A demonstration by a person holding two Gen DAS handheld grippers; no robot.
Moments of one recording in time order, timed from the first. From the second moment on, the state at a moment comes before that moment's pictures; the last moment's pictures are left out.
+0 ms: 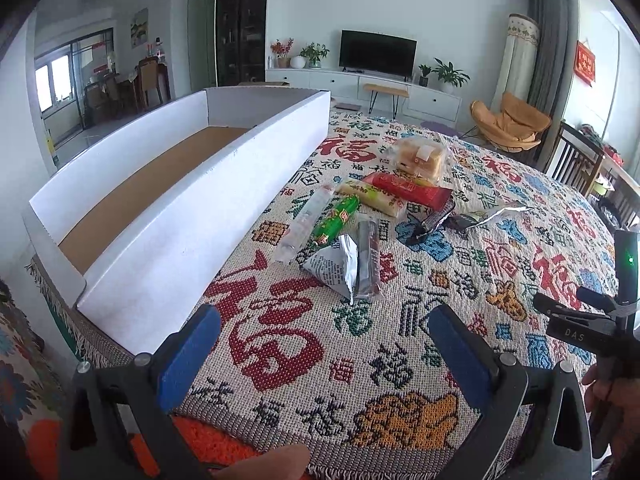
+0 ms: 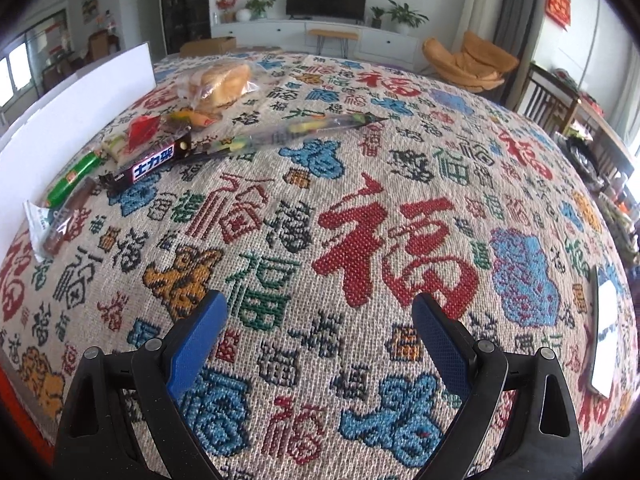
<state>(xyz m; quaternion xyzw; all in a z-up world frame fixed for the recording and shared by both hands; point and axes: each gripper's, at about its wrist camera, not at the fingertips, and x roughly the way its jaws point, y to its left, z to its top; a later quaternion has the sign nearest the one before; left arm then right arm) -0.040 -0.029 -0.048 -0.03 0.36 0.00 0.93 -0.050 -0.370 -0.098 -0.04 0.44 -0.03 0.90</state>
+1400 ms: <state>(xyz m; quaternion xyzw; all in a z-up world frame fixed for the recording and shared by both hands) -0.042 -0.172 -0.106 0.01 0.51 -0.03 0.86 -0.015 -0.393 -0.119 -0.01 0.45 0.03 0.89</state>
